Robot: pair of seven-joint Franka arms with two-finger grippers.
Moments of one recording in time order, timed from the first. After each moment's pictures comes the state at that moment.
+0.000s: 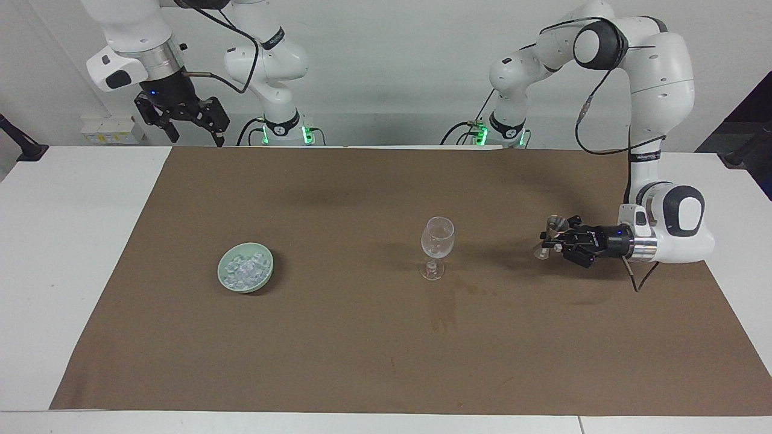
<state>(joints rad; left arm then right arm) 0.25 0.56 -0.19 -1.70 -1.23 1.54 2.32 0.09 -0.09 -0.10 -1.59 -0.01 1.49 0.13</state>
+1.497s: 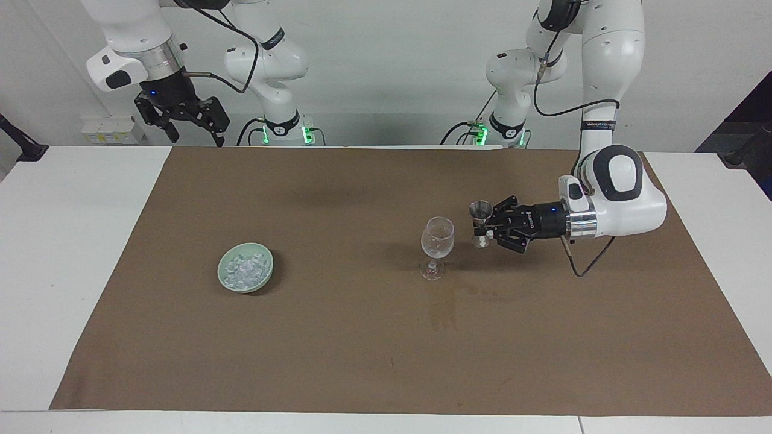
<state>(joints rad) 0.10 0.32 -0.18 -1.83 -1.29 1.72 2.14 0.09 -0.09 -0.10 -1.59 -0.01 1.49 0.13</state>
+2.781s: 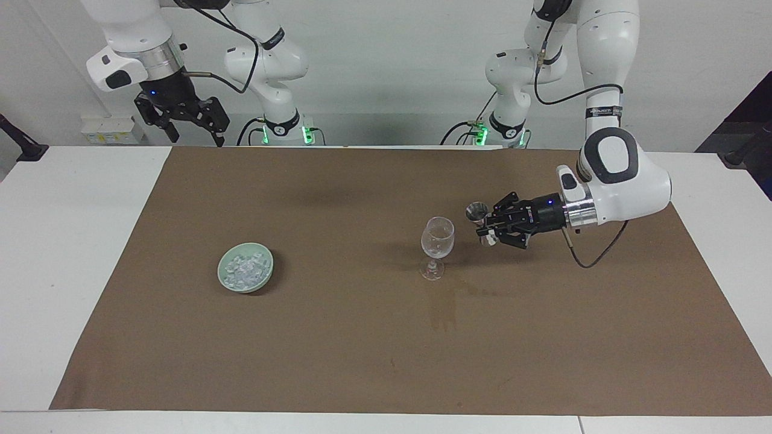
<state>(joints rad) 0.03 0.24 -0.17 -1.84 -1.08 1.86 1.98 0.09 -0.09 -0.10 -1.59 -0.01 1.49 0.13</state>
